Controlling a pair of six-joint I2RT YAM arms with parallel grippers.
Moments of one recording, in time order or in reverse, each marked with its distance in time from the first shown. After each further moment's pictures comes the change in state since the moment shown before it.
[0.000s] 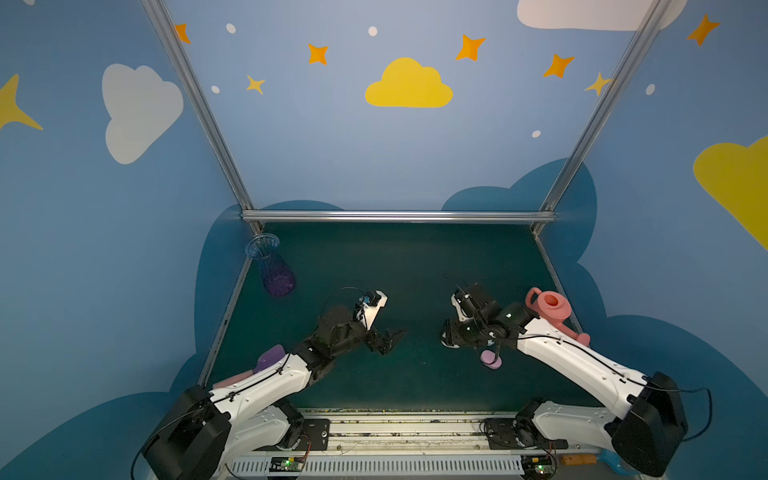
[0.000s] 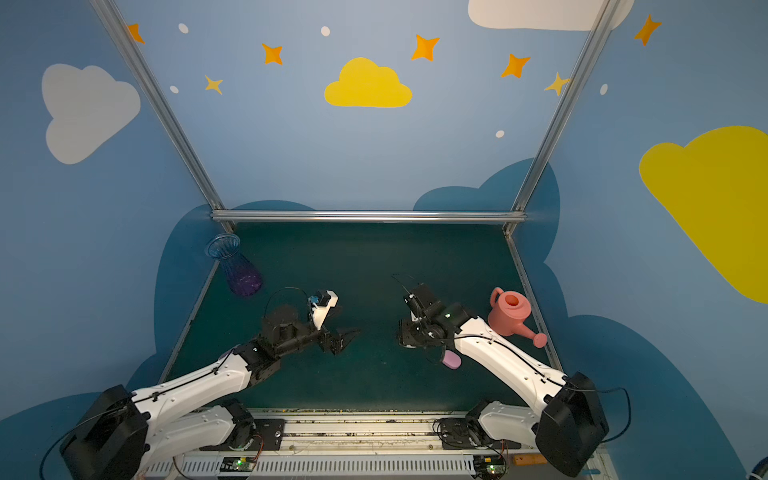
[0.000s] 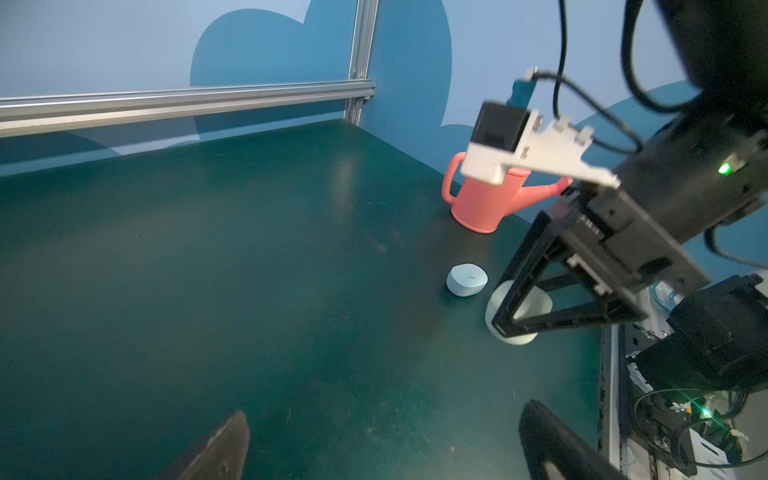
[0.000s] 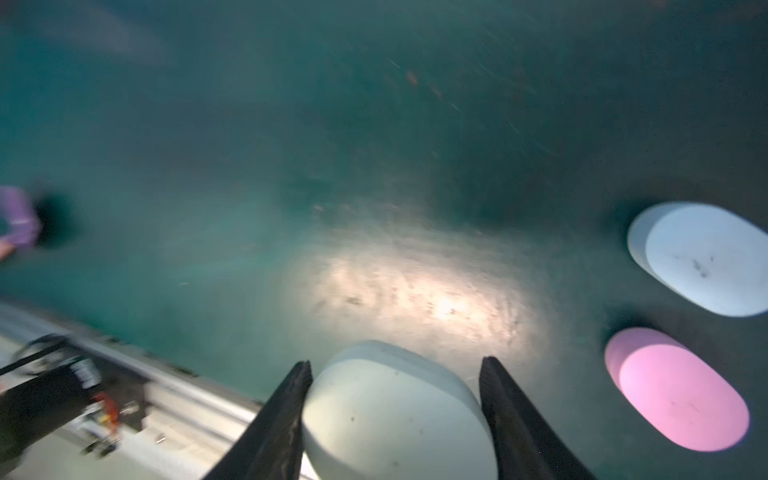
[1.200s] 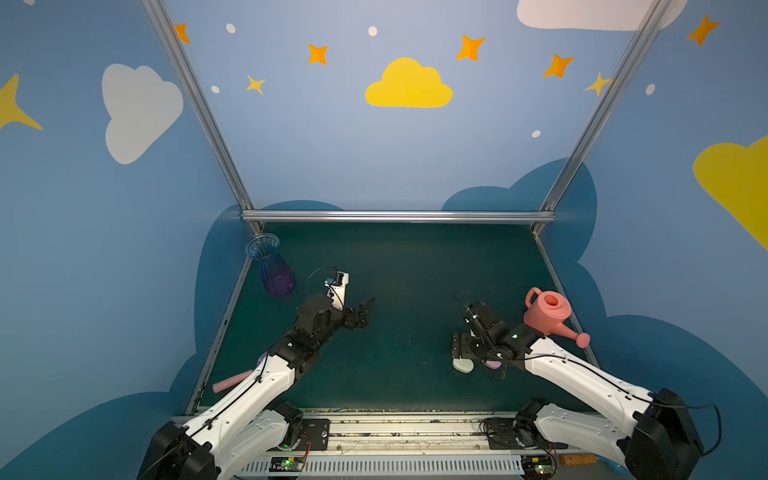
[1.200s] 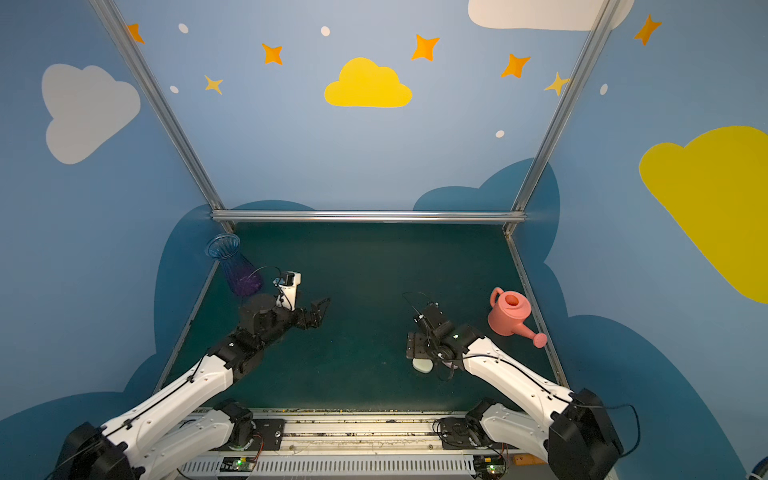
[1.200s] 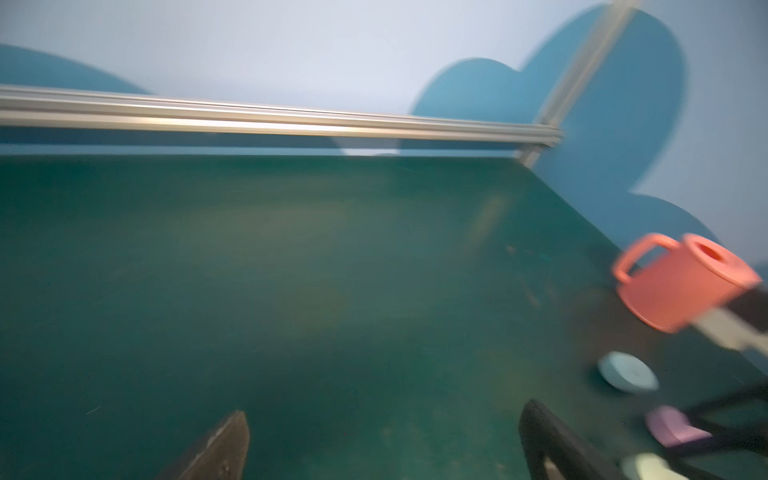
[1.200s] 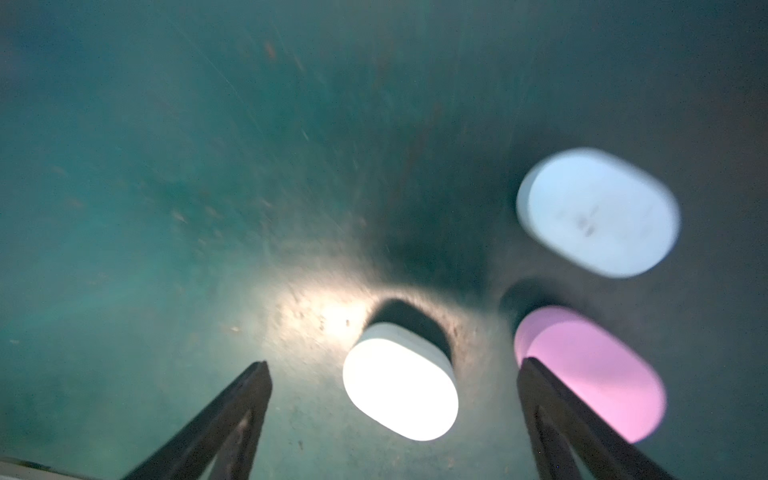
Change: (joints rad) left arm 0.230 -0.161 0.082 -0.314 -0.298 -0.109; right arm -0.026 -0.148 -0.183 0.078 0.191 -0.007
